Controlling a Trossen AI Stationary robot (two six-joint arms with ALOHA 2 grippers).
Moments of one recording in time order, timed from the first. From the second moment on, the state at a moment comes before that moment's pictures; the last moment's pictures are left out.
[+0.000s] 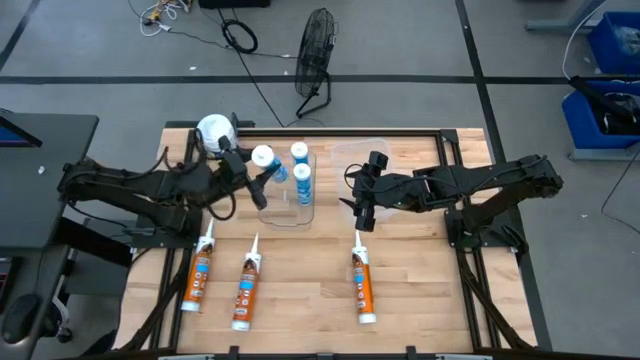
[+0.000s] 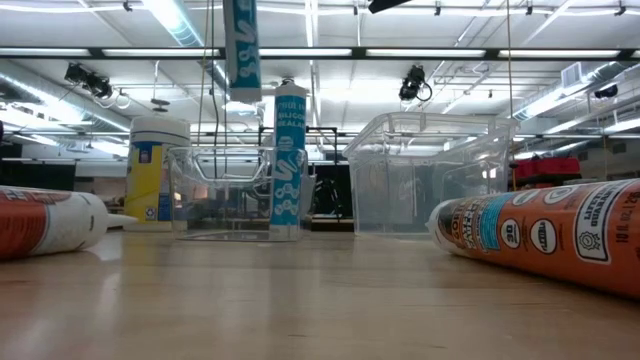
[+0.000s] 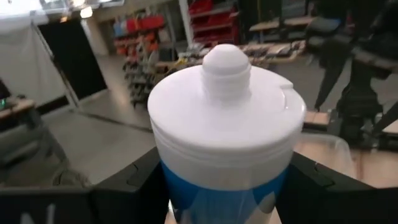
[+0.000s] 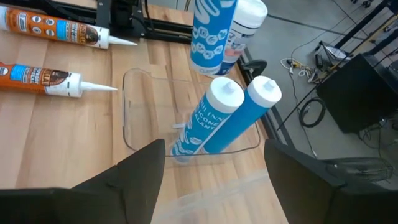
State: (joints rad) left arm -0.16 0.98 0.95 -0.03 -0.80 0.11; right arm 0.19 1.41 1.41 -0.65 0.51 -0.03
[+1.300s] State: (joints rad) left arm 0.03 1.00 0.46 0.26 -0.57 -0.23; right arm 0.19 1.41 1.41 -0.65 0.51 -0.02
